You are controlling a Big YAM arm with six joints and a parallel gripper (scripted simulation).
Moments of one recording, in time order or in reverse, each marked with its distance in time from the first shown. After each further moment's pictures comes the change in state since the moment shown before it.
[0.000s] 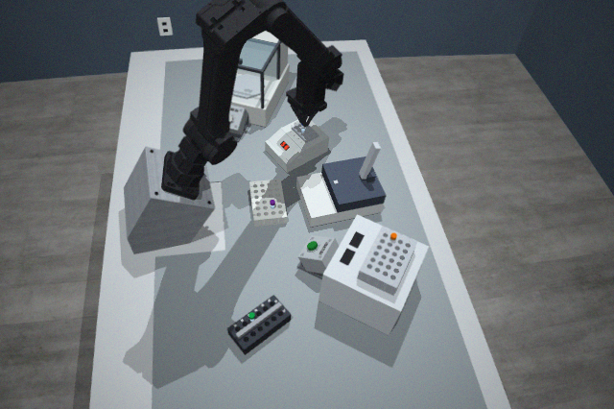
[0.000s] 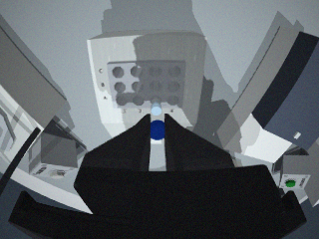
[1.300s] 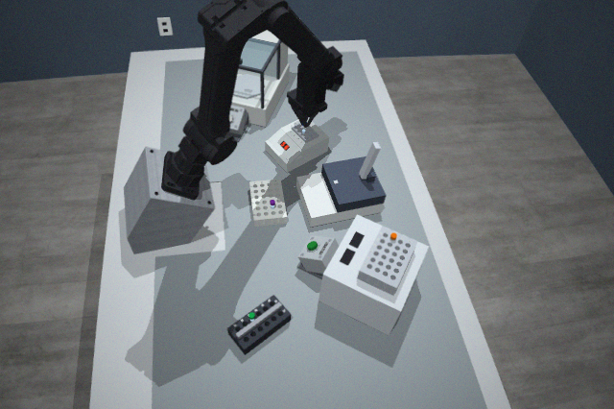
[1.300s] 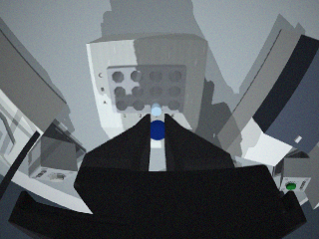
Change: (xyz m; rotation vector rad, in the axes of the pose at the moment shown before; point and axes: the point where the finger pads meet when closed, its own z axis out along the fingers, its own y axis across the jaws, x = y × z) arm -0.003 0.000 0.004 -0.001 -0.008 0.000
